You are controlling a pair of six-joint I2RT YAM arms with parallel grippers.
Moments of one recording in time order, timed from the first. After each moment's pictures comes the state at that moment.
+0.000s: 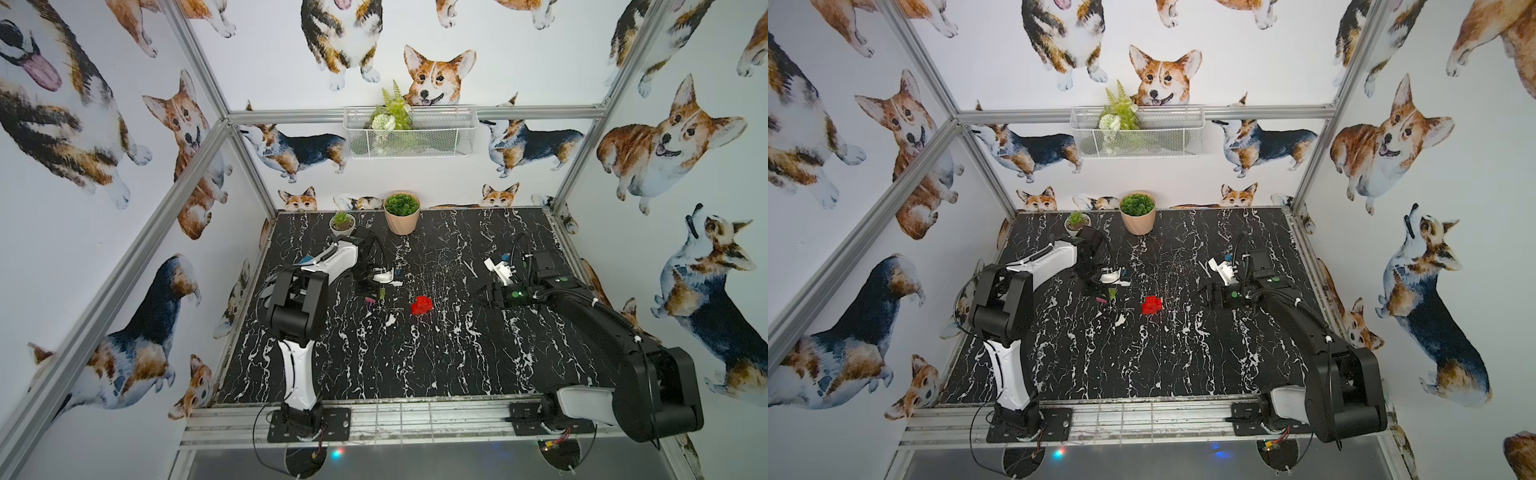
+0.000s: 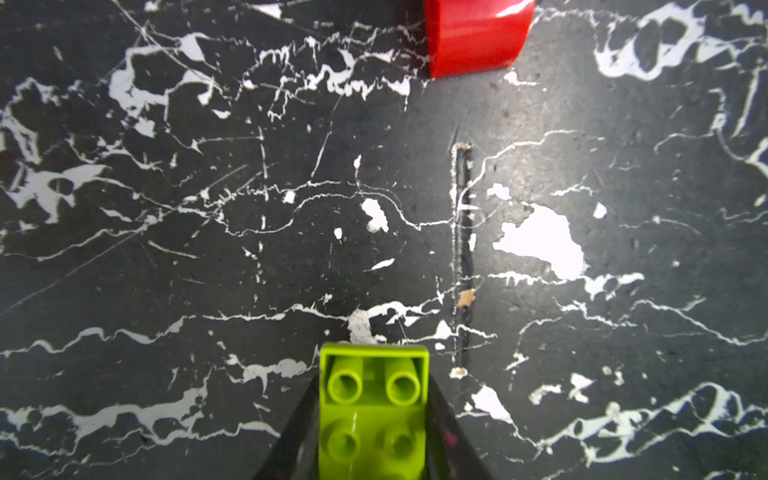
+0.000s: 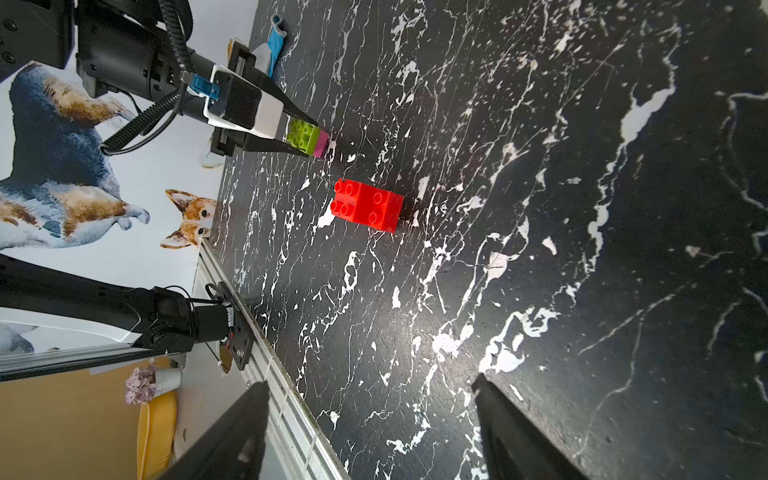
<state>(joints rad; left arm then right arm) -0.32 1.99 1.45 -0.94 0.31 1.30 0.20 1.29 0.83 -0.59 -0.82 0.13</state>
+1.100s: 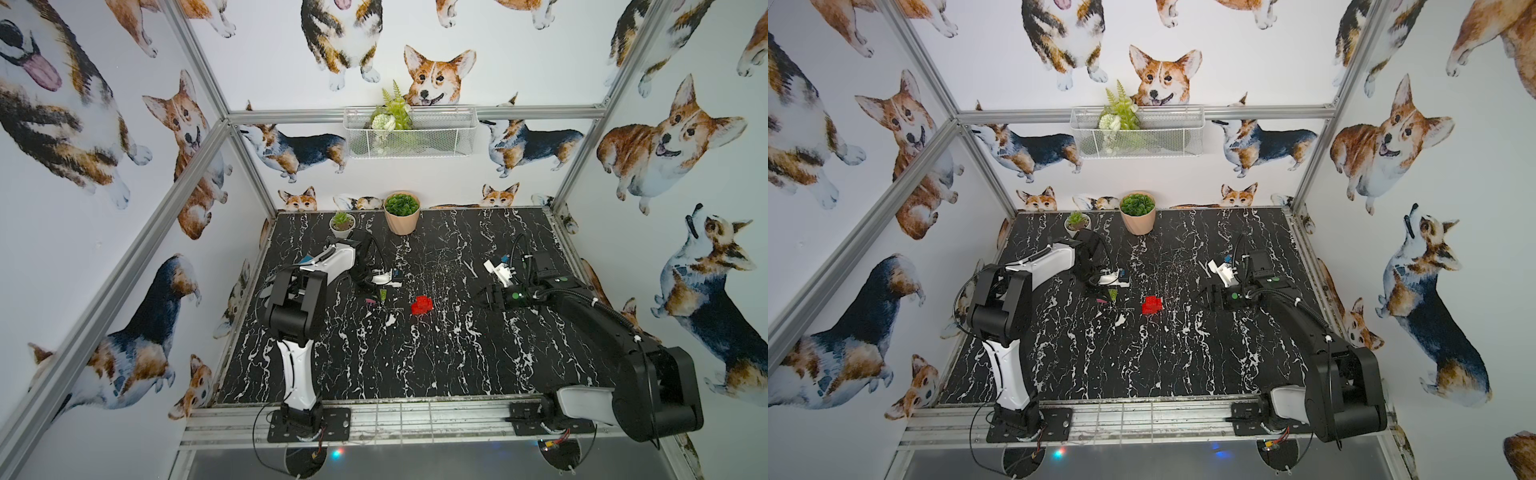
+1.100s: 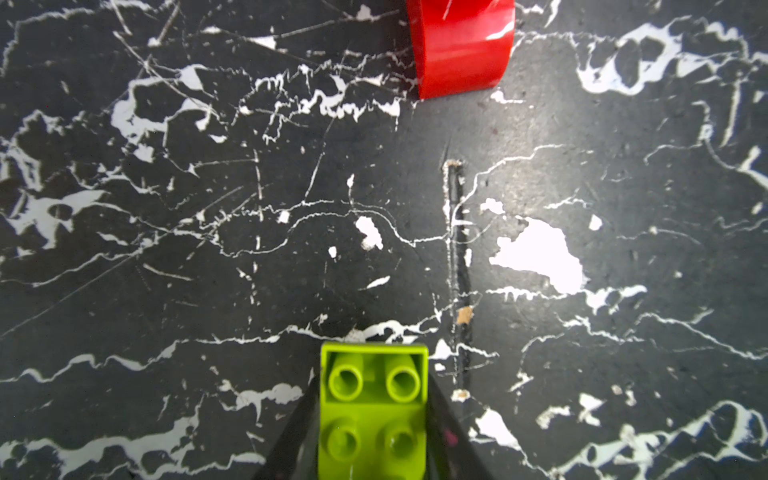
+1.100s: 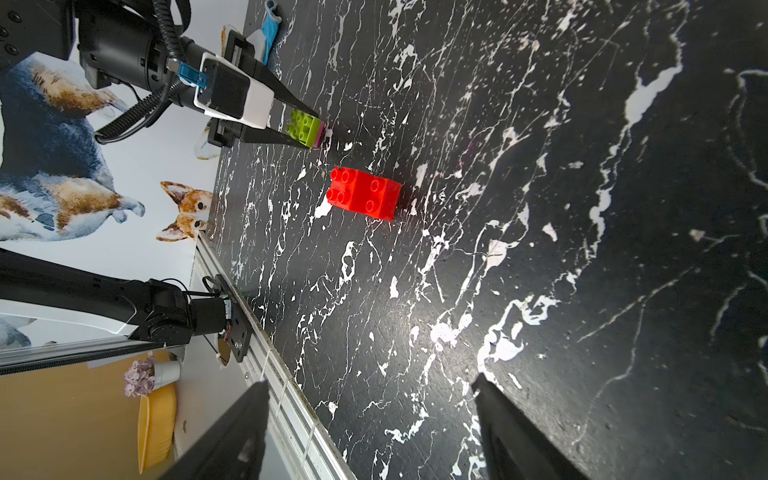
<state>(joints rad) -0.30 1.99 1.40 -0.89 0.38 1.34 0.20 1.29 0.83 -0.63 -0.81 0.10</state>
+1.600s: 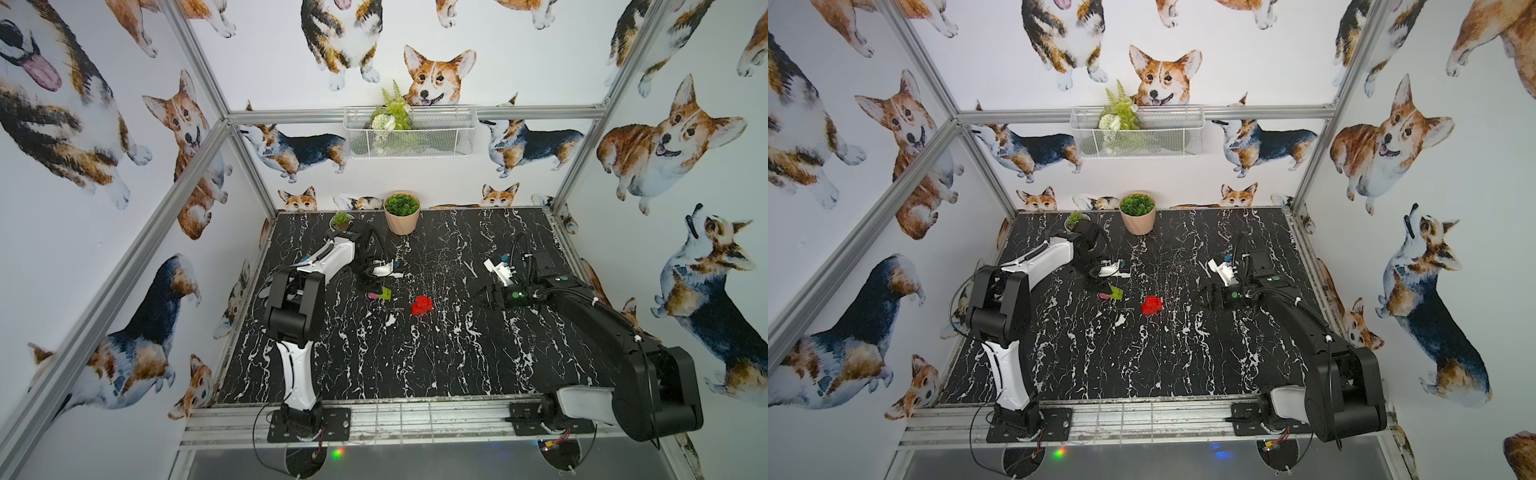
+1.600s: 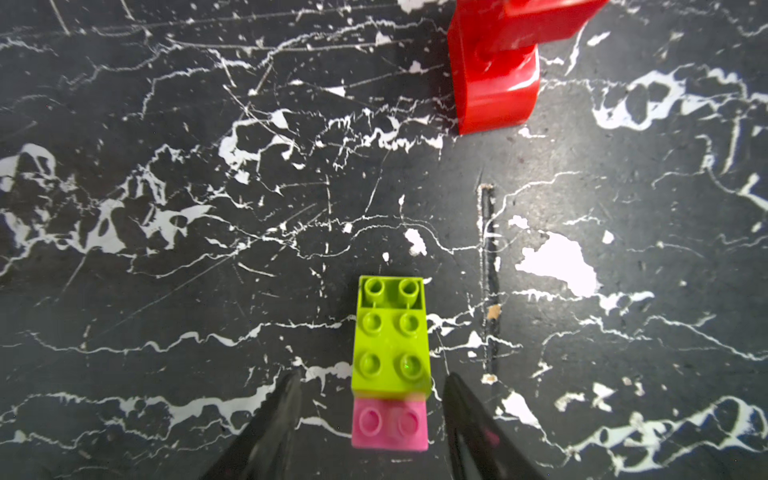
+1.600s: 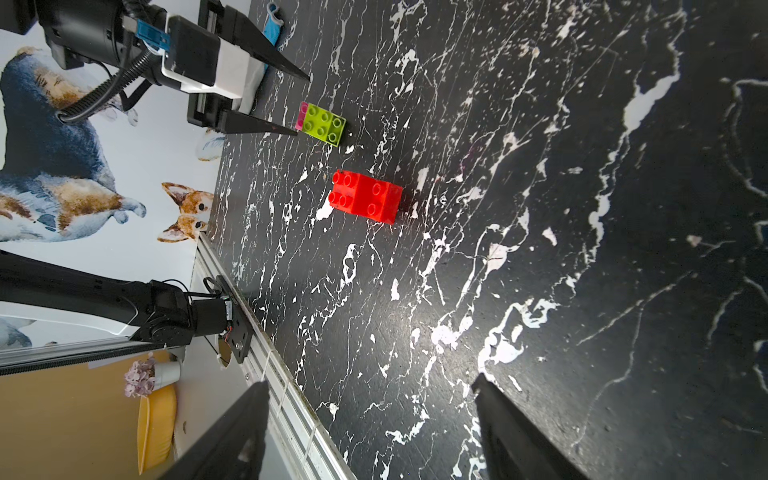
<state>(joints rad) -0.30 1.98 1.50 -0.93 0.39 1.32 0.20 1.29 0.84 -0.63 -0.81 0.10</state>
